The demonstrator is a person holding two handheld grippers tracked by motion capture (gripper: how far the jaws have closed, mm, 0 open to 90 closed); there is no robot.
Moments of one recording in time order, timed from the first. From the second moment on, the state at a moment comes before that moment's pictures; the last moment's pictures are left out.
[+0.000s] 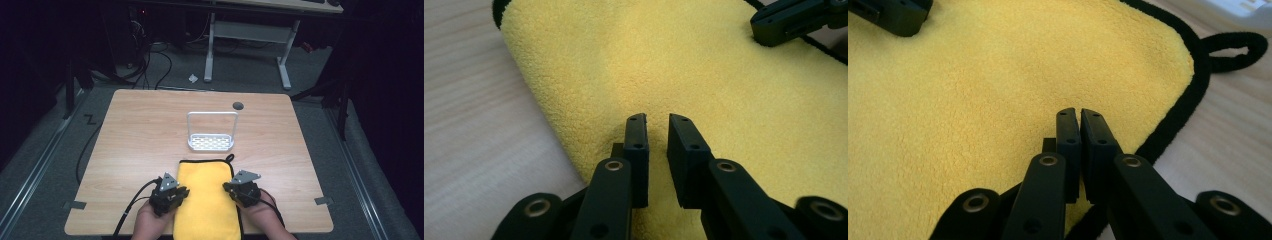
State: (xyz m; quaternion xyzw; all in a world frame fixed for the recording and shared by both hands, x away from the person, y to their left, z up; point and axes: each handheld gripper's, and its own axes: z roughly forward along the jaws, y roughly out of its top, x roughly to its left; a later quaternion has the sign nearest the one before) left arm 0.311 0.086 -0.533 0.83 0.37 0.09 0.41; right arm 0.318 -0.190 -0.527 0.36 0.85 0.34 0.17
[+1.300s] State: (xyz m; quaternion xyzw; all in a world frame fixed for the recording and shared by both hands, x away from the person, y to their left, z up) left arm 0.372 0.102 -0.542 0.75 0.47 0.07 0.45; right arm 0.370 -0.182 -0.521 0.42 0.81 0.36 0.18
